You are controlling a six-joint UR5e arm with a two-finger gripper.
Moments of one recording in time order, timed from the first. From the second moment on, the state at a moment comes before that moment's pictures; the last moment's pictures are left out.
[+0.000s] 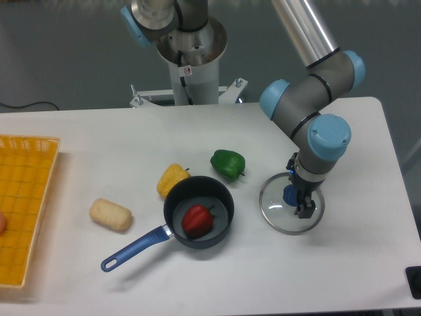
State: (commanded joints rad) arm 2.70 -2.10 -1.59 -1.05 1.54 2.17
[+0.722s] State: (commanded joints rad) arm 2.70 -2.12 -1.60 -1.04 1.54 2.16
